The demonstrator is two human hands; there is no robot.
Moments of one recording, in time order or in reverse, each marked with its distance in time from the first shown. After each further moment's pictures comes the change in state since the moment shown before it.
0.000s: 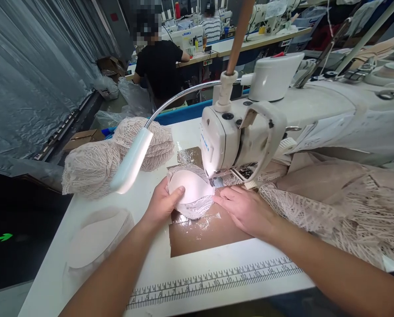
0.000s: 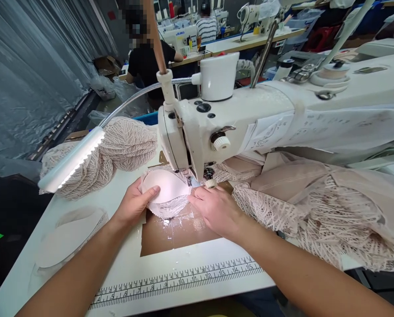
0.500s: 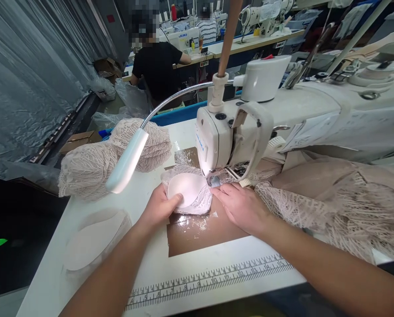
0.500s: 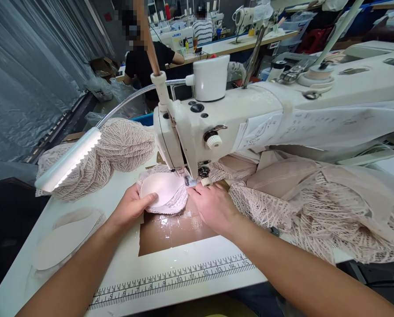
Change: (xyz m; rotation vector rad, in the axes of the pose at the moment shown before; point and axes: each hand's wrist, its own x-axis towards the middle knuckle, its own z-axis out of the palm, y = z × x) left_hand -0.005 0.002 -0.008 0.301 -0.056 -0.044; right_hand 0.007 -0.009 -0.002 -0.176 -0.017 0.181
